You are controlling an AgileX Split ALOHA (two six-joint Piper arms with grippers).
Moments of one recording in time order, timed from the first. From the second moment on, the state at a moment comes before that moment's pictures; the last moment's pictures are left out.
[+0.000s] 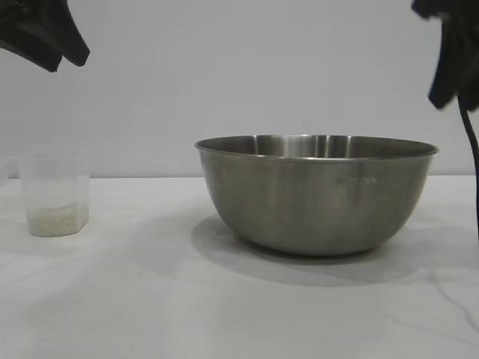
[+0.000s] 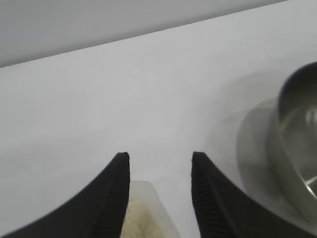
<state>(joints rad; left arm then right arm) -0.19 1.50 -0.81 -1.77 0.17 1.74 0.22 1.52 -0.80 0.36 0.35 -0.33</state>
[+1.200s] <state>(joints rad) -0.19 1.50 -0.81 -1.77 0.15 1.71 0.31 1.76 -0.95 0.47 0.47 -0.33</state>
